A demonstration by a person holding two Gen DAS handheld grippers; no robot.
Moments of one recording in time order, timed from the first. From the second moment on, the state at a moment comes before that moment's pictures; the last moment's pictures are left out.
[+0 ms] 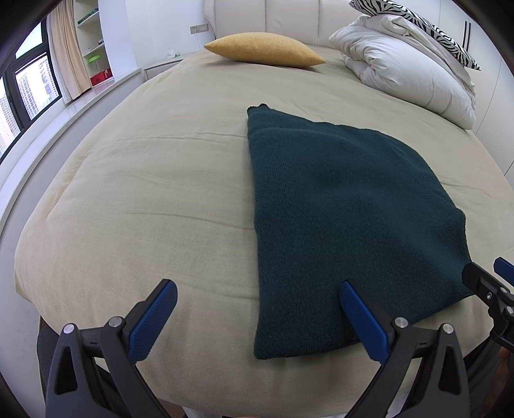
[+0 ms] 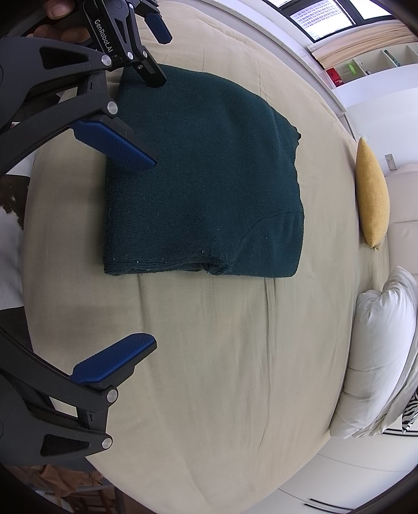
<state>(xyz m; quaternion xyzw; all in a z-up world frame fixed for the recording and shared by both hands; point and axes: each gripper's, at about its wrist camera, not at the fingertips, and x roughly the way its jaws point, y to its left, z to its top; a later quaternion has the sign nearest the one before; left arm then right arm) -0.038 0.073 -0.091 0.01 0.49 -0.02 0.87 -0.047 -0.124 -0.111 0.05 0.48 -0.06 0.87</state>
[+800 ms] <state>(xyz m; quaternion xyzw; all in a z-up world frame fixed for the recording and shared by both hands) -0.040 0.073 -0.094 0.01 0.49 -0.02 0.87 -0.047 -0.120 -0.111 0.05 0.48 -0.06 0.87</state>
